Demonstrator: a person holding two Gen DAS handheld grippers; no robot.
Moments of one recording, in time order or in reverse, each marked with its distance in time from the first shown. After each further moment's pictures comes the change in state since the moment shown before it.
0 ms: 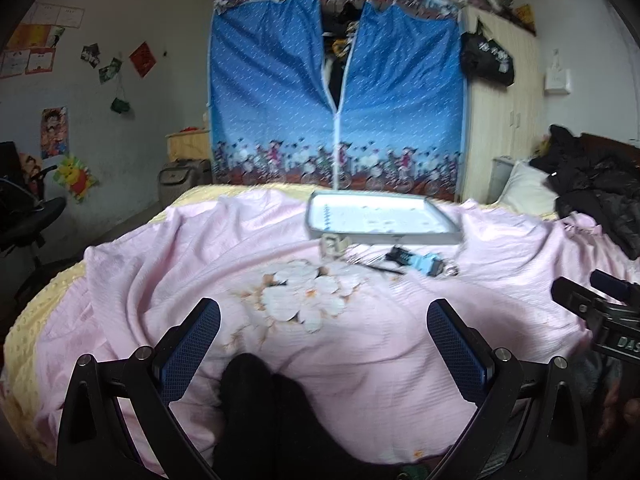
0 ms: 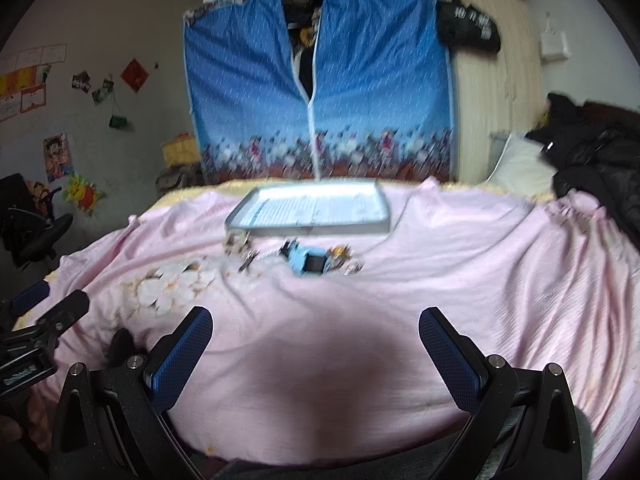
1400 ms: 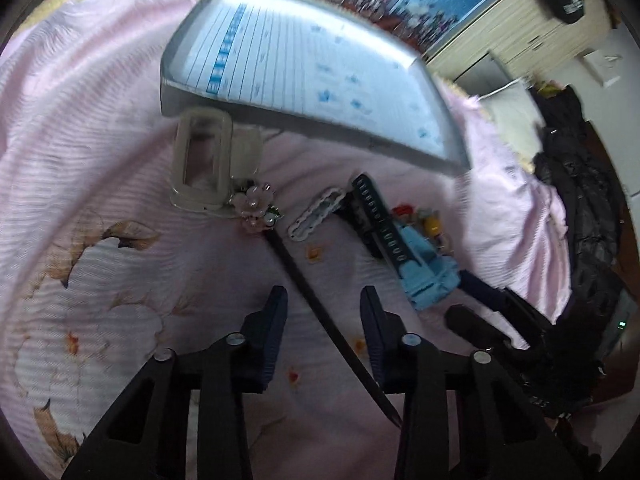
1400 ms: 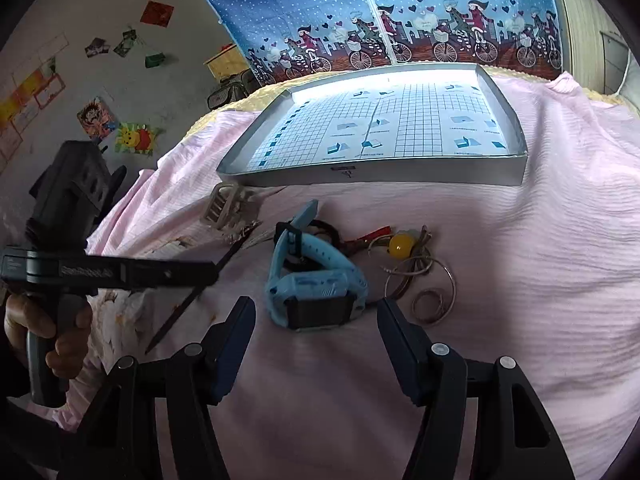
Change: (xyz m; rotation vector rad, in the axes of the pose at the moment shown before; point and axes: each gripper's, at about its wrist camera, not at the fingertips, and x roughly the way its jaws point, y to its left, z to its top) left arm 0.308 0.015 0.071 -0.219 0.856 -0.411; right arm 0.249 -0.067 0.065 0.039 0.416 0.376
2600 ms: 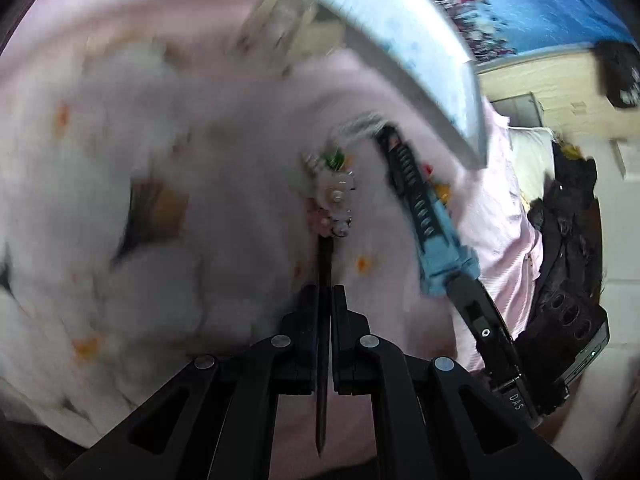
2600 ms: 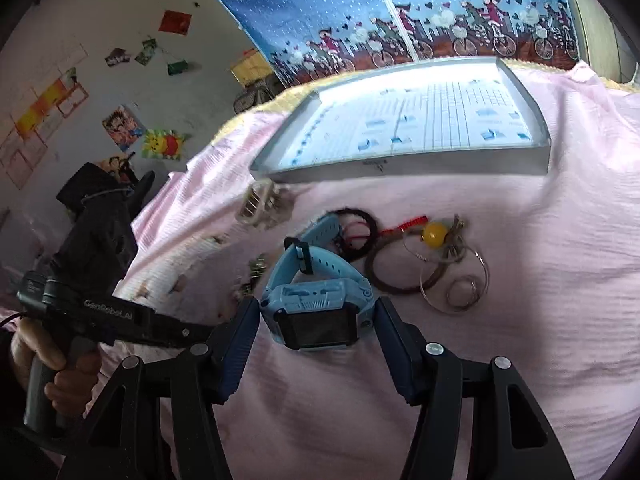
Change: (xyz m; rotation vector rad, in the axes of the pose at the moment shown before) left arm -0.008 0.043 -0.043 -0.370 0.120 -0.118; right arm 0.002 0.006 -0.008 0.007 0.004 0.102
